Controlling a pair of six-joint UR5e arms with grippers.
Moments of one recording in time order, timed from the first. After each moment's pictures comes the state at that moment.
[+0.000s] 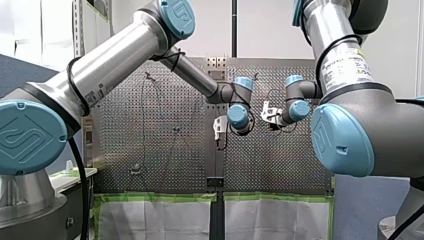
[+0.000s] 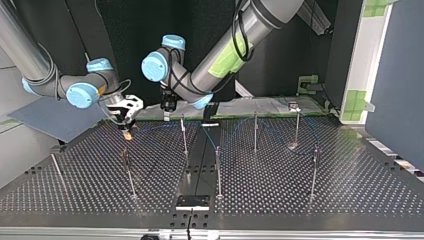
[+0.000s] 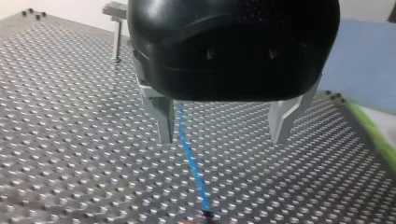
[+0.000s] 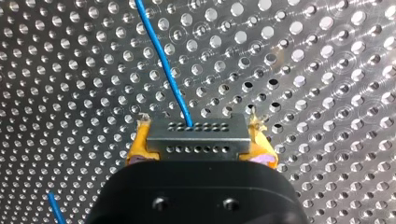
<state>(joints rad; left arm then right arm) -0.75 -2.36 -1.19 -2.96 -2.07 -1.78 1.82 -0.97 1.50 -0.28 1.30 1.74</state>
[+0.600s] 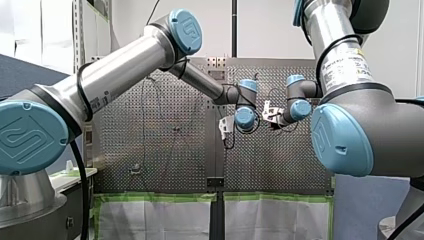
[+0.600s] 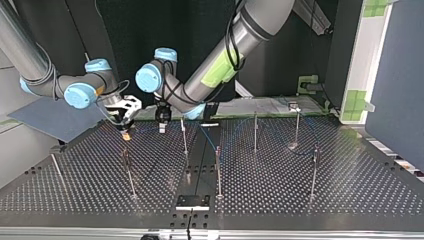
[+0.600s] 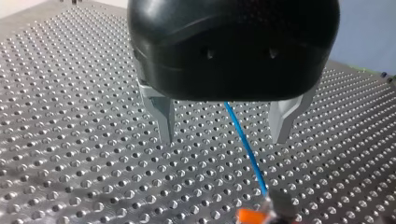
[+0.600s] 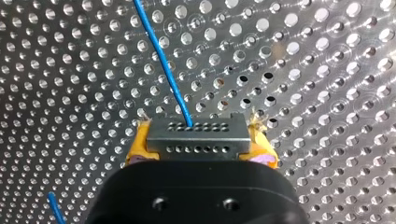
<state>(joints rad) -0.74 -2.48 -1.00 -2.97 -2.11 -1.82 1.81 -0.97 1.50 -0.28 1.30 1.74</state>
